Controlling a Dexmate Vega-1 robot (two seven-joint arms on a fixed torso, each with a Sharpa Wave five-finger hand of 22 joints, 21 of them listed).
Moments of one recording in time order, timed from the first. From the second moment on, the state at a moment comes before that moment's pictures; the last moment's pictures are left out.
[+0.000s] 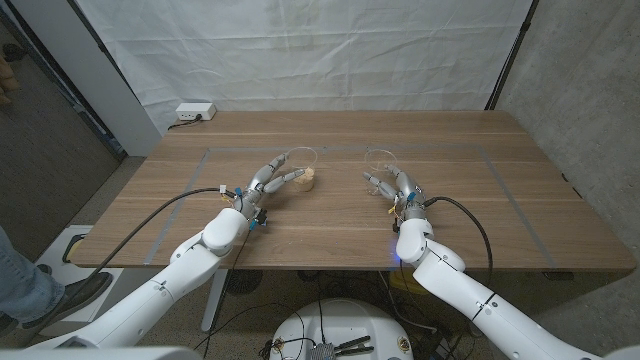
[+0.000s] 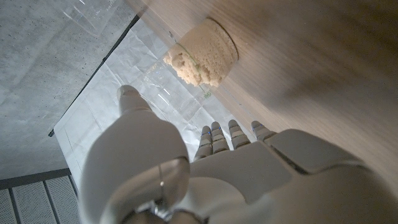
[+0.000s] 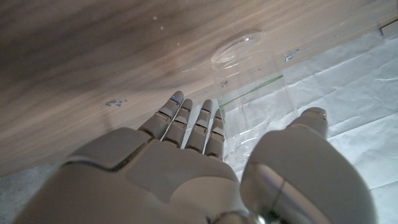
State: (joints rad) left arm 1.00 0.62 0.44 -1.49 -0.16 -0.26 0.15; left_hand 0.88 0.08 -0.18 -0.03 0.23 0.04 0.04 0.19 0.19 0.05 -0.02 0.19 0.20 -0.02 0.02 0.18 0.18 -0.17 0.10 0.20 0.19; right arm -1.06 -0.46 -0.60 -1.80 -0.27 -0.50 -0.56; right_hand 0.60 -0.06 -0.13 -0.02 0.30 0.33 -0.08 0.18 0.20 0.36 -0.06 0.19 0.19 0.25 0.00 0.18 0.19 0.25 0.00 0.20 0.20
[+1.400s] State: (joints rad) left arm 1.06 0.67 0.40 -1.58 -0.16 -0.22 0.19; left_hand 0.87 0.08 -0.20 -0.03 0.23 0.00 0.05 0.19 0.19 0.01 0.00 0.20 0.20 -0.05 0.04 0.18 0.18 -0.17 0.10 0.20 0.19; right arm -1.08 -0.51 -0.57 -1.85 -0.20 -0.48 -0.50; right_hand 0.44 -0.13 -0.26 0.05 0.37 0.07 -0.05 0.18 0.19 0.10 0.05 0.19 0.19 0.00 0.08 0.17 0.19 0.03 0.13 0.18 0.20
